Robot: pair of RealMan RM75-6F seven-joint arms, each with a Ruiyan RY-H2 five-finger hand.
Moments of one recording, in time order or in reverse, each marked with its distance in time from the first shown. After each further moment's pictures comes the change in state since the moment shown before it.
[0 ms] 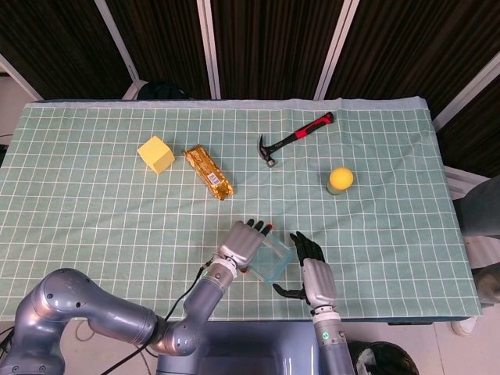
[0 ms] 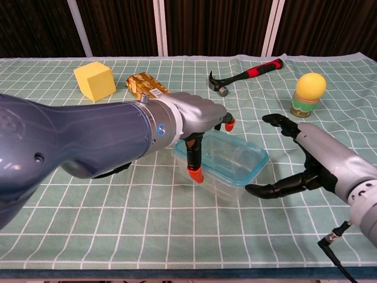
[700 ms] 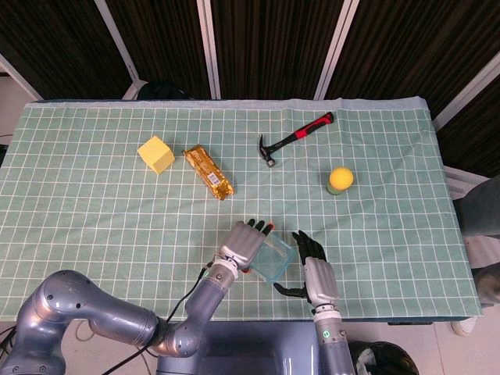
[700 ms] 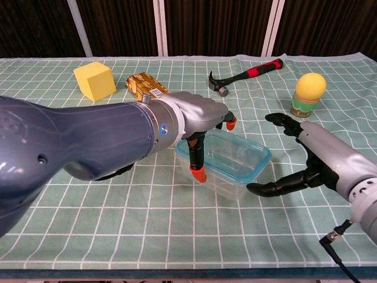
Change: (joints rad) left arm 0.015 -0.013 -0.017 -0.004 0.007 0.005 0.012; right arm -0.003 -0.005 0.022 -0.004 0.020 0.003 0.004
